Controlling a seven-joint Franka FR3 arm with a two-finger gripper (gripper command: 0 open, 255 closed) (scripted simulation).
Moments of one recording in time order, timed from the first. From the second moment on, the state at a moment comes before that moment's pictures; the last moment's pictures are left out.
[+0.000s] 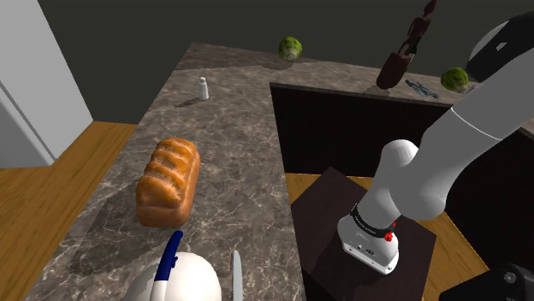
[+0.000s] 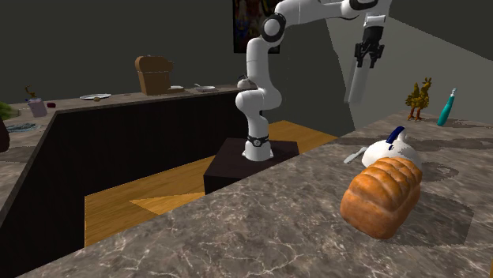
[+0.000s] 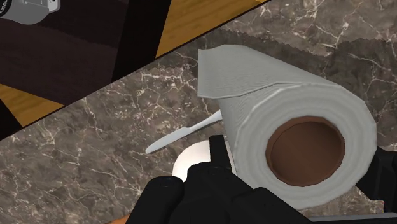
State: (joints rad) arm 0.51 -0.18 1.04 -1.55 0.08 1.43 1.16
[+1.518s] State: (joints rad) arm 0.55 -0.28 1.01 -1.92 0.17 1.74 1.11
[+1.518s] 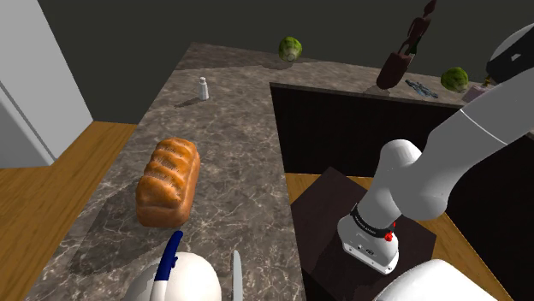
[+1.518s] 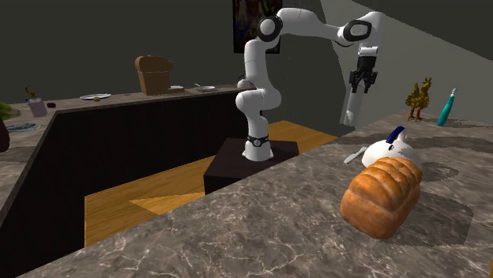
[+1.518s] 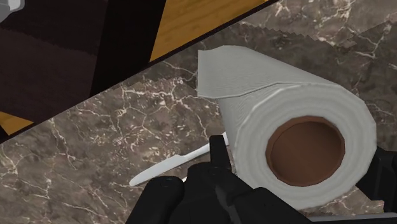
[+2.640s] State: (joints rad) arm 0.54 -0.25 1.06 -2.09 0.16 1.93 1.13
